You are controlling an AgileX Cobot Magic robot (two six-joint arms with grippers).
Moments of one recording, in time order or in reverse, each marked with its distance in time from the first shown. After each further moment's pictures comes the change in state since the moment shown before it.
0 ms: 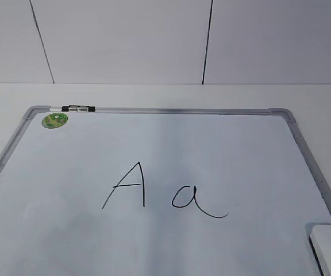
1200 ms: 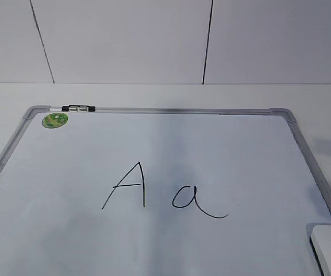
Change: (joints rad) left arm 0.000 0.000 0.000 0.000 0.000 0.000; right arm 0.001 0.655 -0.234 0.365 0.115 -0.072
